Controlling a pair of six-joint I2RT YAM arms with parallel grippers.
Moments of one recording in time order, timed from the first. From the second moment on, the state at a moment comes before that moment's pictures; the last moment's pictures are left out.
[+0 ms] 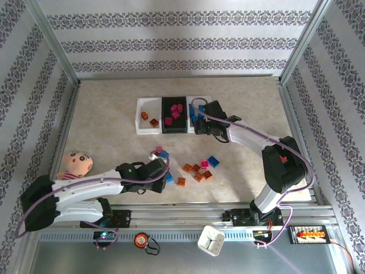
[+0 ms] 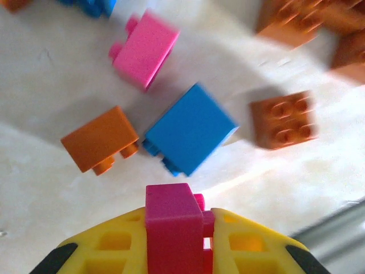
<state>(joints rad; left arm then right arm) -1.01 1.13 0.68 -0.63 -0.11 -0.73 0.49 1.66 1.10 -0.39 0.08 0.37</state>
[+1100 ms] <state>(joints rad) -0.51 2.01 1.62 -0.45 -0.02 -0.45 0.57 1.43 0.89 -0.38 0.05 0.42</state>
